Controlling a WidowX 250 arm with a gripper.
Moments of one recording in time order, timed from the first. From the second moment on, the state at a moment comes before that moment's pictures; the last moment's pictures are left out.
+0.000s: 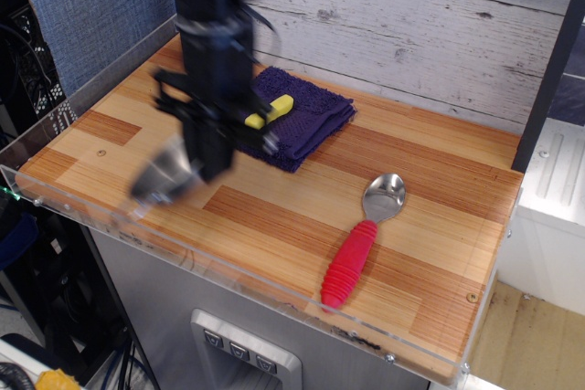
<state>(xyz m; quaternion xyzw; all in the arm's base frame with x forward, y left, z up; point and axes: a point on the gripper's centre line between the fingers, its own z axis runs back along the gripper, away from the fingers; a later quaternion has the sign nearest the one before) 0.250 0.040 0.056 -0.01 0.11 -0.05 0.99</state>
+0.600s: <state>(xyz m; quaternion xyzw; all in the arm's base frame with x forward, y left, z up) 0.250 -0.021 0.035 0.01 0.12 -0.13 0.98</state>
